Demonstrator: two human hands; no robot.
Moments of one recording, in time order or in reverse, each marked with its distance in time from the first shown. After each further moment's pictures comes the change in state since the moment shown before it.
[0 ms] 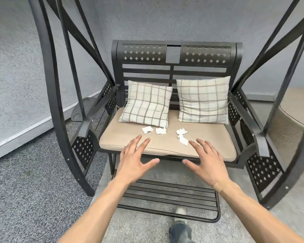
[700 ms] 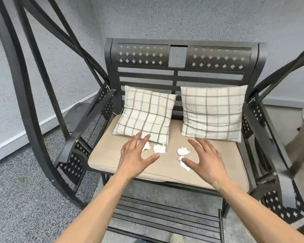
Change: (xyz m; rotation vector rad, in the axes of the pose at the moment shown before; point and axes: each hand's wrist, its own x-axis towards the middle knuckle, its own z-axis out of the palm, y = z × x) left_hand 0.229 0.001 0.033 -0.026 0.002 -0.082; right_hand 0.229 0.073 0.021 0.074 -0.062 -0.028
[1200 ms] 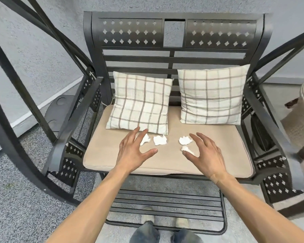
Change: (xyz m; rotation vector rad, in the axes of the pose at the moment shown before) left_hand 0.064 -0.078 0.015 -0.019 -0.108 0.041; right_hand 0.039 -0.029 0.059 0.012 -0.005 0.177
